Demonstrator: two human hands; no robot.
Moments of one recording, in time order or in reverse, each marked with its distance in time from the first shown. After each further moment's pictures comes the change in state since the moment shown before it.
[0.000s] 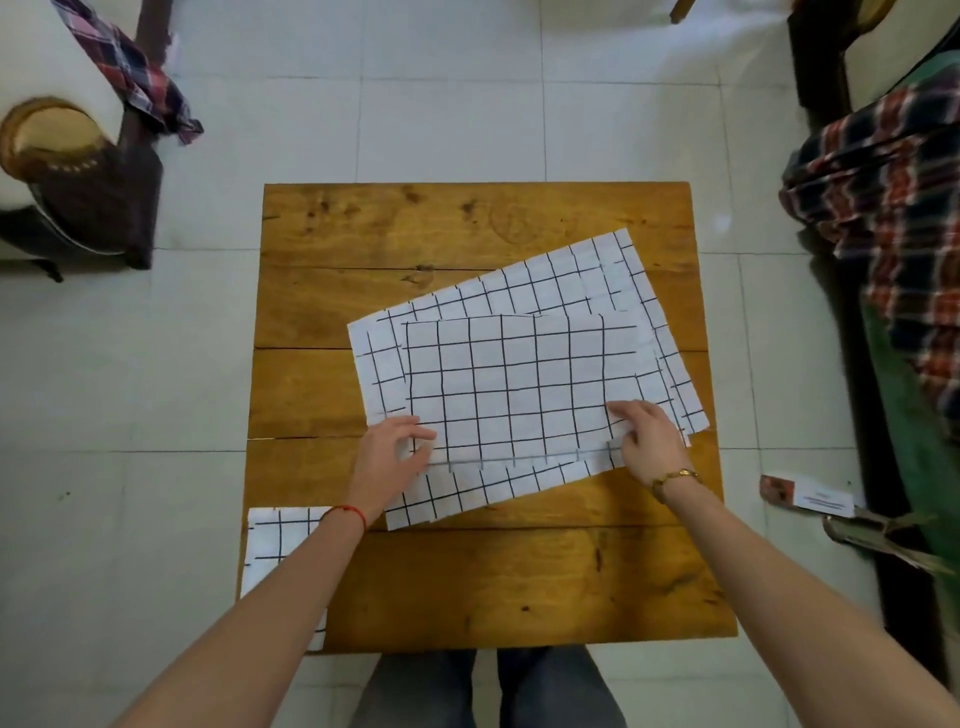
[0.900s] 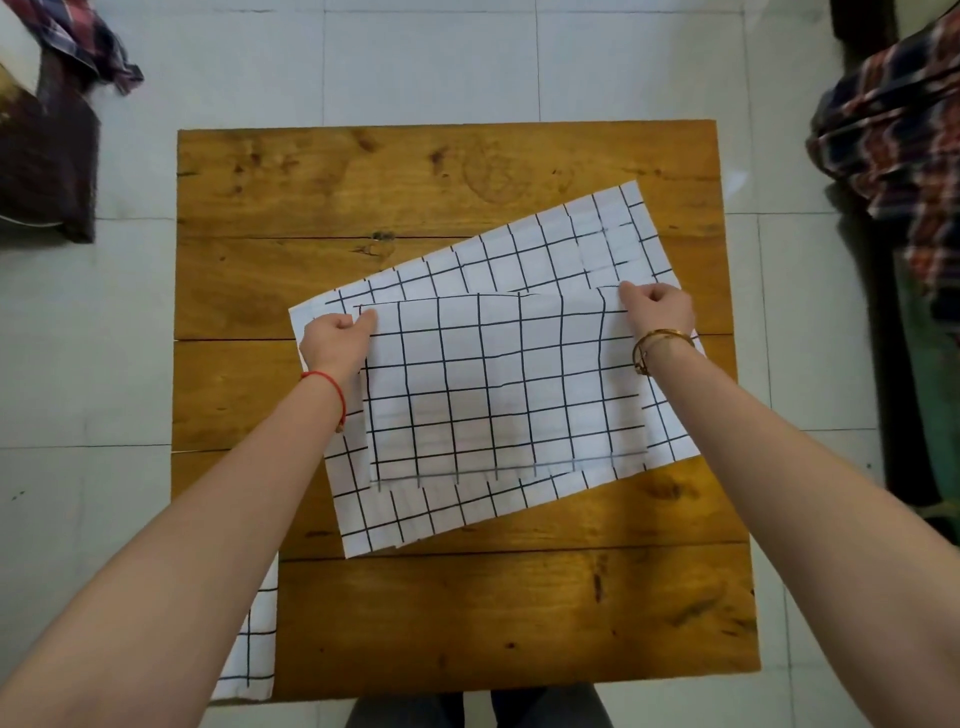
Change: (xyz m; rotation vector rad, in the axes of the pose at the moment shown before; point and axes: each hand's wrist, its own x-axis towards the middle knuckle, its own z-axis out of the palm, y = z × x) left_hand 0.152 0.025 -0.004 -0.298 0.376 -0.510; right_hand 0.145 -0.041 -0.024 0.554 0.305 0.417
